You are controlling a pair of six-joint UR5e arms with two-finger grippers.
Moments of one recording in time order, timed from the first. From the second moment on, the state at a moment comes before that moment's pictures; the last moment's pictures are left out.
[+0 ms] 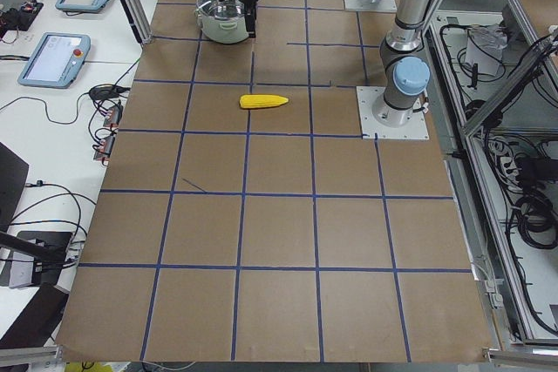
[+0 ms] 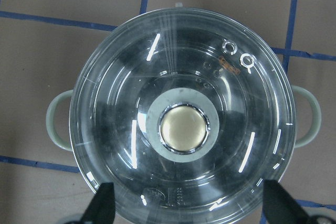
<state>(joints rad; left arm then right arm) -1.52 -1.68 -1.53 -1.55 1.54 0.04 1.79 -1.18 1.34 -1.89 -1.56 0.07</state>
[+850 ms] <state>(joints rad) -1.52 -1.69 -1.53 -1.53 1.55 0.04 1.79 -1.05 1.31 -1.95 -1.56 0.06</state>
